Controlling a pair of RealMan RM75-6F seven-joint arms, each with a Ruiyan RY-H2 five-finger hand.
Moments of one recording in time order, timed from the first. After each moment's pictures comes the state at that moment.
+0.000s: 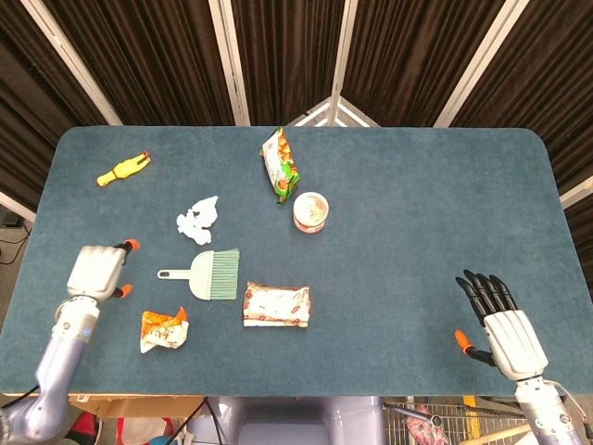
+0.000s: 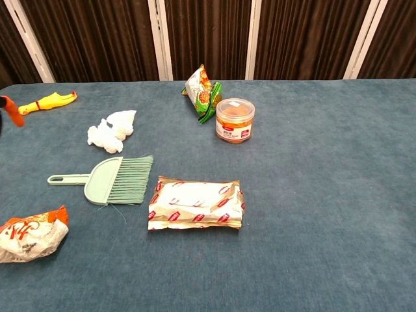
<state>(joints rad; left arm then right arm) -0.47 -1.29 -0.21 -1.73 0.94 1.07 0.74 0.14 -1.16 -0.02 -1.59 -1.67 1.46 0.08</state>
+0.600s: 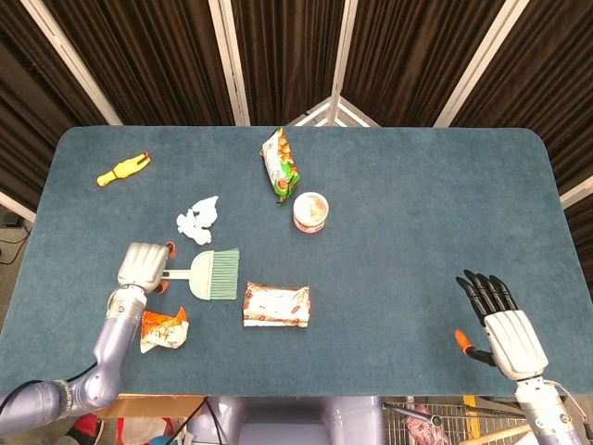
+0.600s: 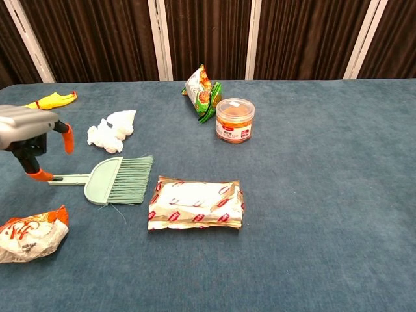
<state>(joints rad) -0.64 -1.50 -0.20 -1.60 0.72 1.07 0.89 0.14 -1.16 -0.02 -1.60 -1.67 1.46 0.09</state>
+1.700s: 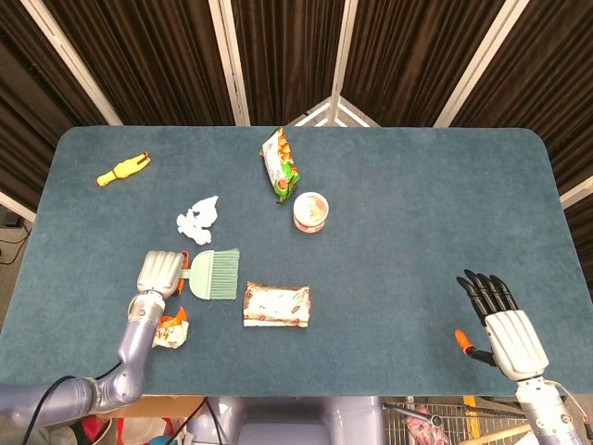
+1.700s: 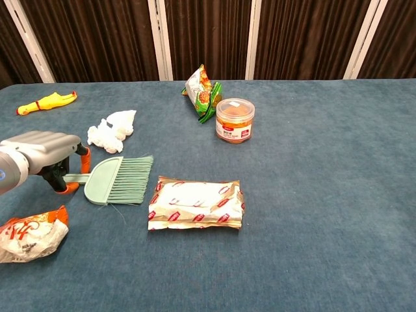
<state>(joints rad) -0.69 -1.65 -0.14 -1.43 0.67 1.07 0.82 0.14 -1.15 -0.02 -1.60 -1.67 1.46 0.10</state>
